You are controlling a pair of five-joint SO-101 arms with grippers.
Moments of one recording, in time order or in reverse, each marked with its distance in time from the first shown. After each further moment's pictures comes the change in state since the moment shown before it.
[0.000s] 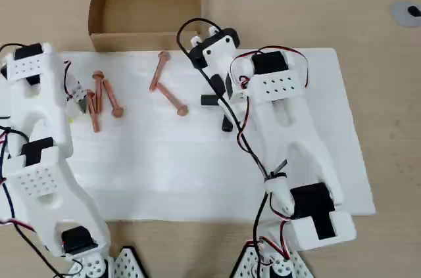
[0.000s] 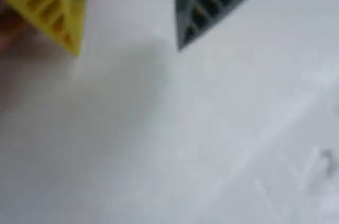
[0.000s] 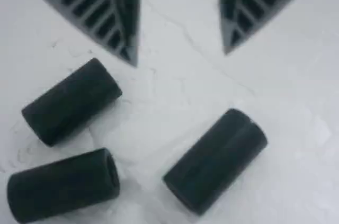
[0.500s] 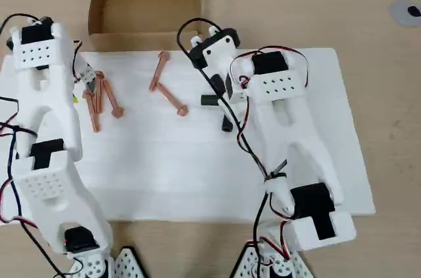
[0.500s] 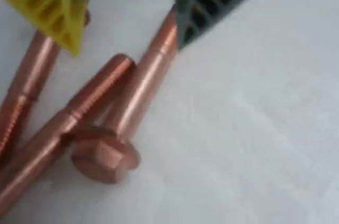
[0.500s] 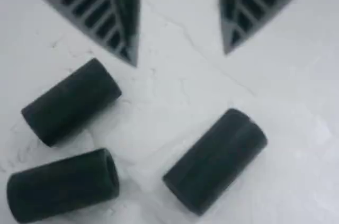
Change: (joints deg) left arm 5.1 -1.1 -6.1 3.2 -0.8; right arm 0.0 0.0 0.0 0.0 0.0
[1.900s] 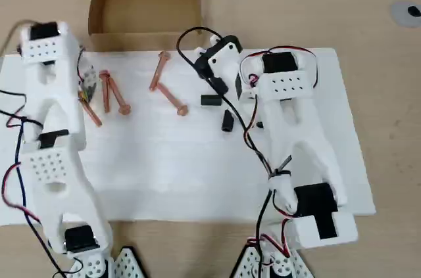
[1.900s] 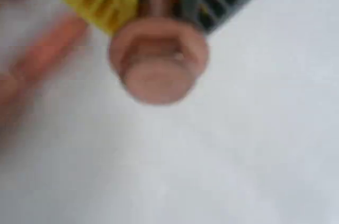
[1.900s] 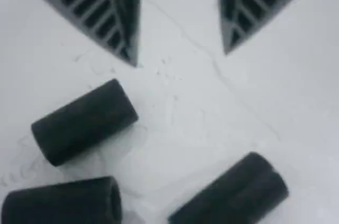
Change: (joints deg) left arm 0.3 7.7 -13.9 9.1 -0.1; right arm 3.1 0.1 1.2 1.7 9.8
